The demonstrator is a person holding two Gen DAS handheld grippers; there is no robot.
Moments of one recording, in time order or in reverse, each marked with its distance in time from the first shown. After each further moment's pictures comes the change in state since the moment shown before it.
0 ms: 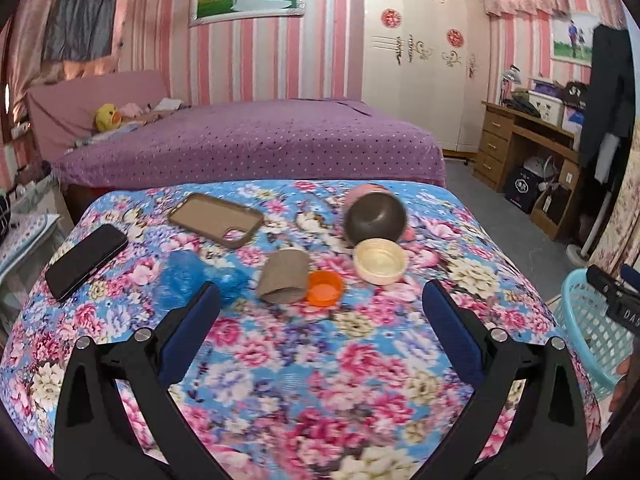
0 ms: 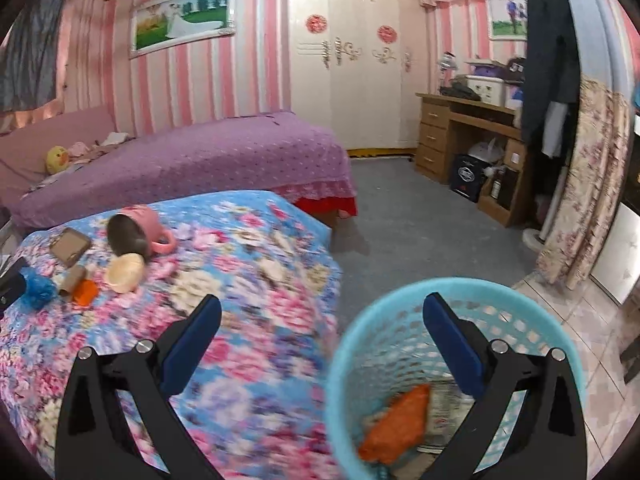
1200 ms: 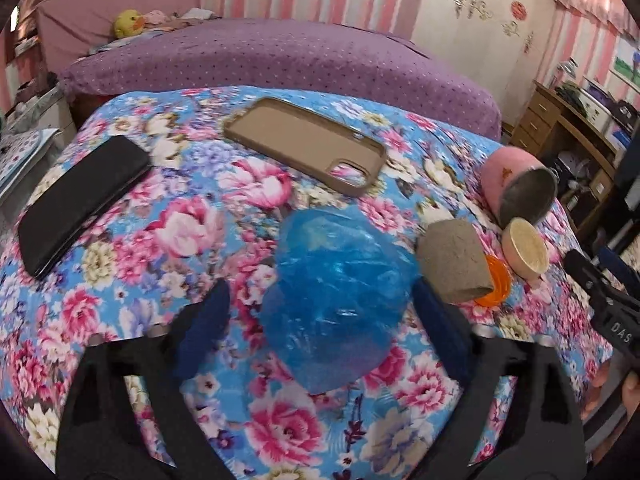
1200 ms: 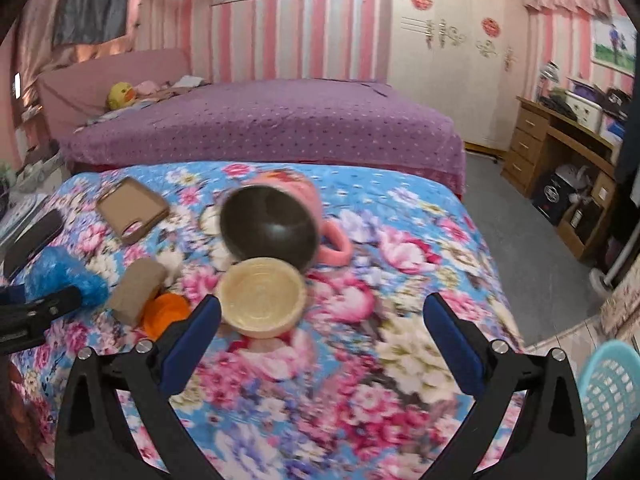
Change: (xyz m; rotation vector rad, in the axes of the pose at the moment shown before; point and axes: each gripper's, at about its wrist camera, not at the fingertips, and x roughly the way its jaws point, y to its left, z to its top) left arm 0.112 0.122 -0.004 -0.158 0.299 0.002; right arm 0.093 0.185 0.010 -0.209 0.121 0.218
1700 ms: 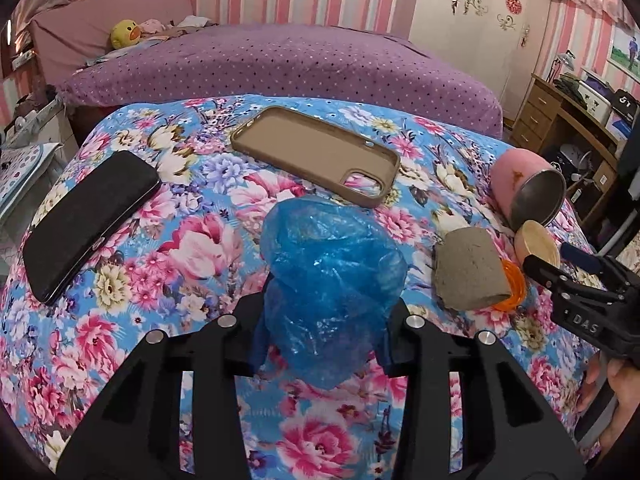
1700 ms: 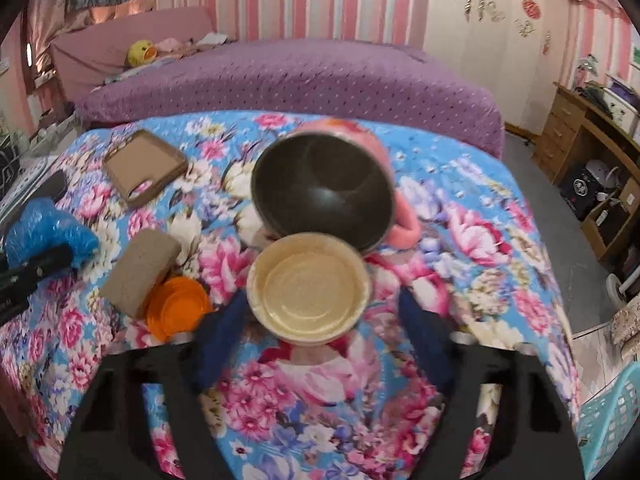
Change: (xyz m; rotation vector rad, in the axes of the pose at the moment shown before) left arm 0.000 0.011 0.009 0.027 -0.022 0.039; right arm 0.046 0.024 0.002 -0.063 0.163 0.086
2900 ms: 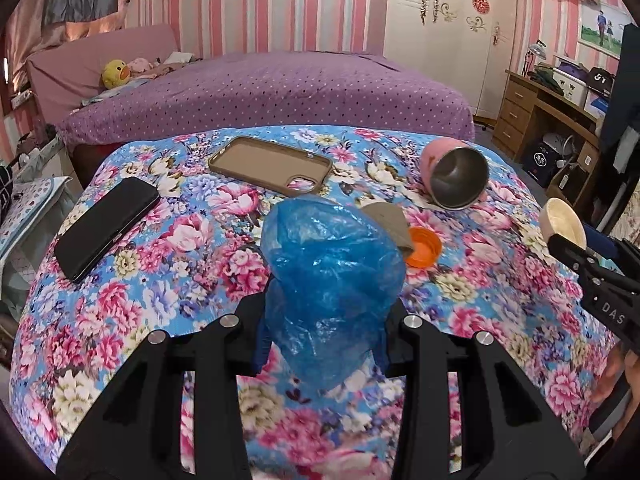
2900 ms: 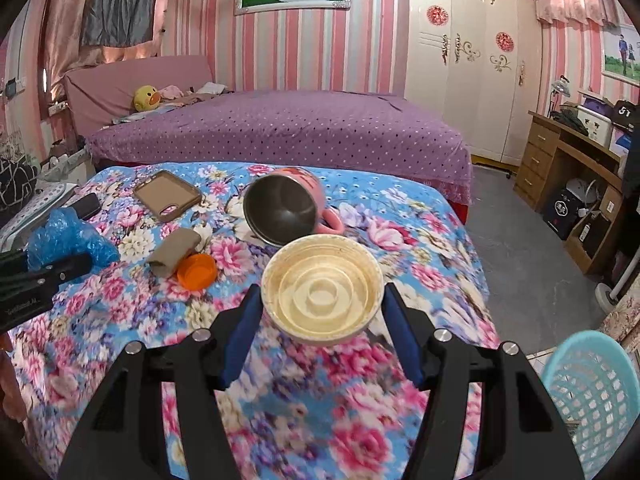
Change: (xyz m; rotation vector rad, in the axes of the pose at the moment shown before) left arm -0.075 -0.054 -0.040 0.099 -0.099 0.002; right arm -0.111 -0.043 -0.053 0.027 -0.212 -0.035
